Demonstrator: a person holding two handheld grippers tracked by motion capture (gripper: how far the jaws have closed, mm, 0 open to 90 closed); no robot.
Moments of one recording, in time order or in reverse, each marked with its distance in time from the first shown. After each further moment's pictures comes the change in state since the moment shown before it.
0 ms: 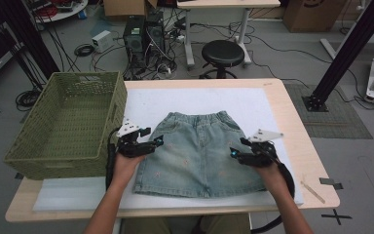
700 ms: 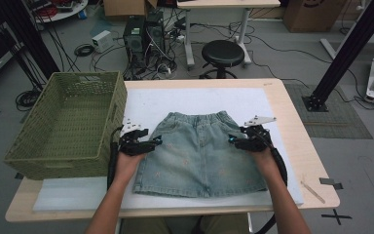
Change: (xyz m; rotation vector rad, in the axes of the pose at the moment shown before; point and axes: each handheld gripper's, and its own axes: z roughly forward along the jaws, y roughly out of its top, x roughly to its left) left arm 0.015 -0.009 0.015 0.089 0.096 -0.037; right arm -0.028 0.023 0.029 0.054 -0.079 0.072
